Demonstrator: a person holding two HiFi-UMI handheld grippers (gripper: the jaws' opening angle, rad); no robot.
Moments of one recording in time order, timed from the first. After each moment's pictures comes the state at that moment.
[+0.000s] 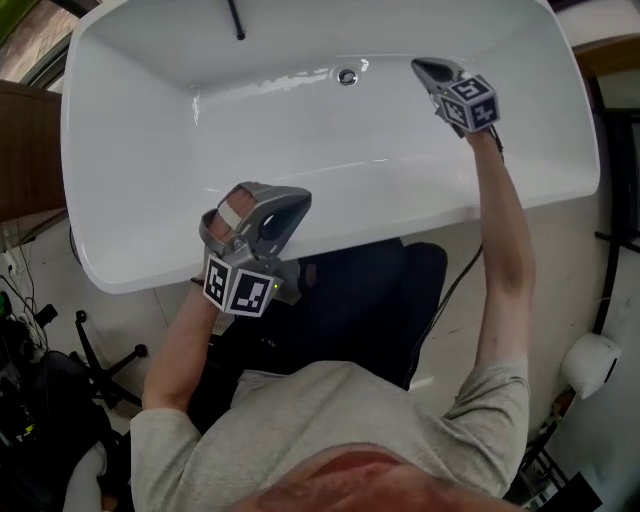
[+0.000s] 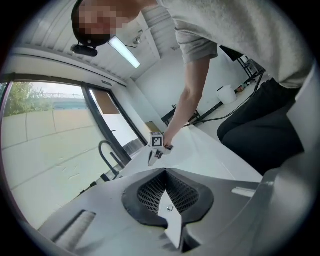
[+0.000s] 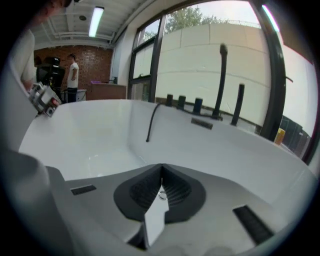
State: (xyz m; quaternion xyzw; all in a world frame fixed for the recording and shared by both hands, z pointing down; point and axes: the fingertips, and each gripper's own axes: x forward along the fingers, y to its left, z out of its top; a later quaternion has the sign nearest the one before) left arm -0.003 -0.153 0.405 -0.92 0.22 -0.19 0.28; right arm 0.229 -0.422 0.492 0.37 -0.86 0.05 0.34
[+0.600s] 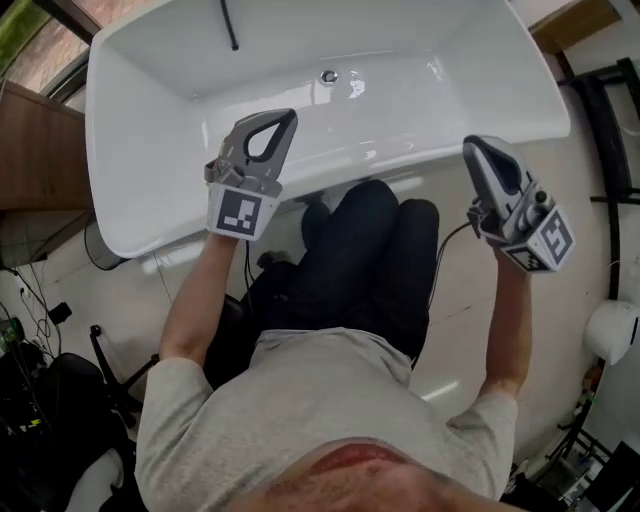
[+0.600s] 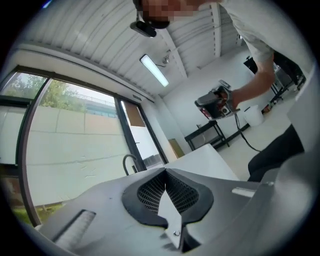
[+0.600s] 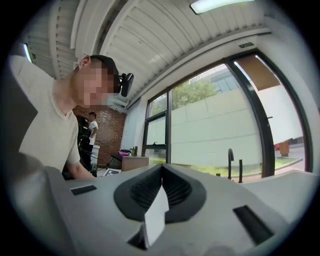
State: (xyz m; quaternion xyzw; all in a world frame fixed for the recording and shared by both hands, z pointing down) left arm -0.030 -0.166 0.307 -0.92 0.33 -0.05 0.21; right arm 0.148 -0.071 0.179 0.36 -0.93 -0.01 -0.01
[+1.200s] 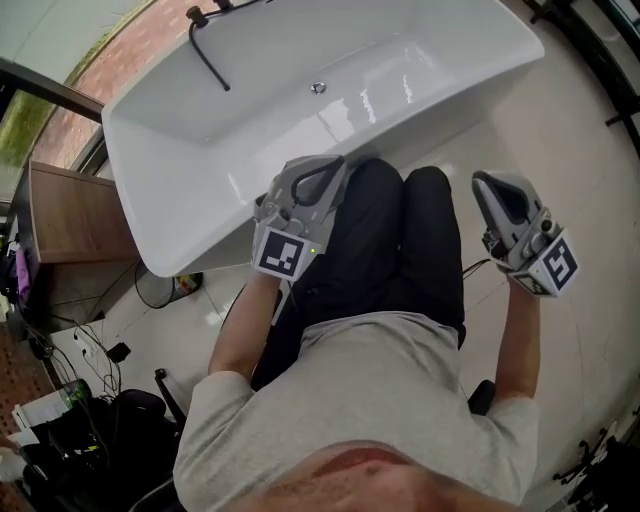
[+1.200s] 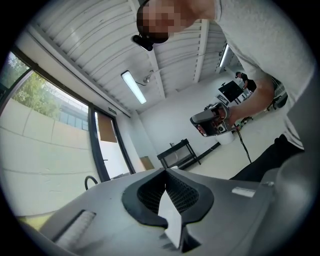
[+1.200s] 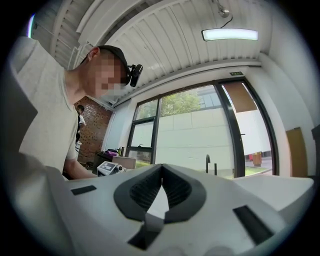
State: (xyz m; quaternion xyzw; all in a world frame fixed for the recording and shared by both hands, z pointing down) left arm 0.039 -0.007 0.271 -0.96 0.15 0.01 0.25; right arm 0.174 0.105 0.194 0.48 -0.87 -0.07 -0.03
